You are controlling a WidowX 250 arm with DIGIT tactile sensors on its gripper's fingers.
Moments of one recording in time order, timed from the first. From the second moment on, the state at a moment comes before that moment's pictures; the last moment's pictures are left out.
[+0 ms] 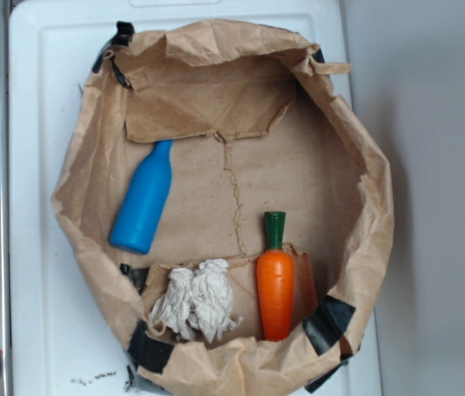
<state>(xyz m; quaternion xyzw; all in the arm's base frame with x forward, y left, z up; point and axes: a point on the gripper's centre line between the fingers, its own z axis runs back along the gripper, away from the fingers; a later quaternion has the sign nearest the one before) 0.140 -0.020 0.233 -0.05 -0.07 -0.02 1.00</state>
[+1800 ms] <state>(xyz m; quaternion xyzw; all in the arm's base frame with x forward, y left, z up) 0.225 -0.040 0.123 0.04 -0.05 0.05 1.00</state>
